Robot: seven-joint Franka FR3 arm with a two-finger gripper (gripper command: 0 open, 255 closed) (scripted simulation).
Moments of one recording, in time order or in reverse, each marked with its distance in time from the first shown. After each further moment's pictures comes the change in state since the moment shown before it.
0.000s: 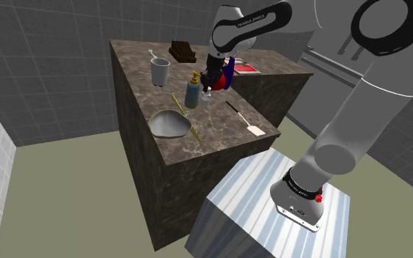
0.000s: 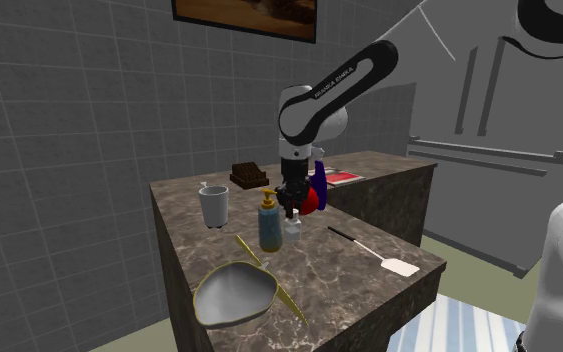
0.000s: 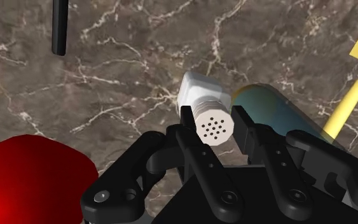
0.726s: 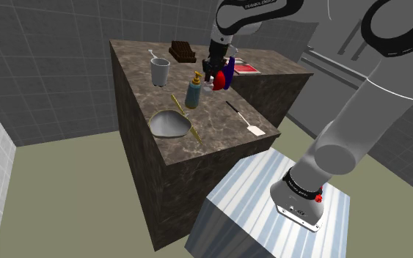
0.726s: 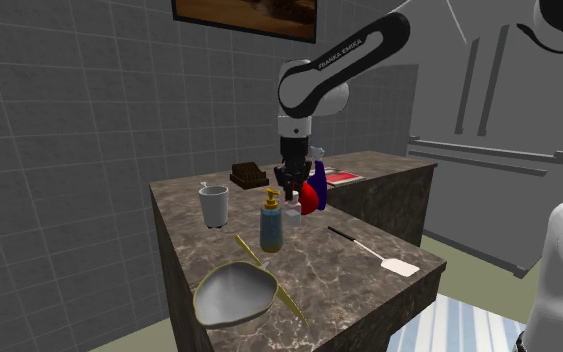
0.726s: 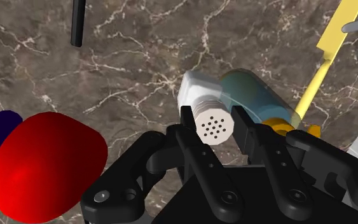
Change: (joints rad) arm 0.003 -0.055 0.002 0.085 -0.006 -0.141 0.009
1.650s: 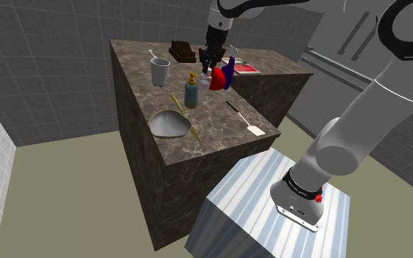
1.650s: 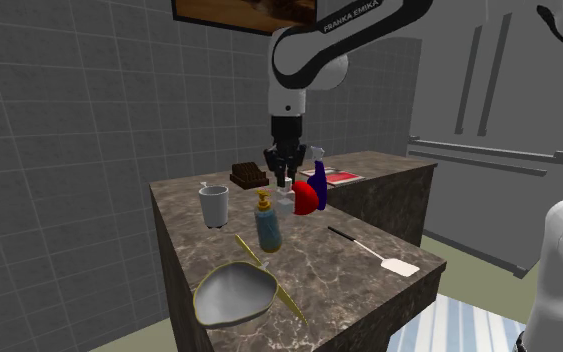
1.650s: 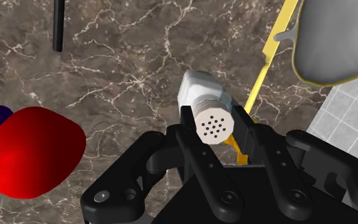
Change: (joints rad) arm 0.046 -0.075 0.049 0.054 -0.004 -0.129 0.096
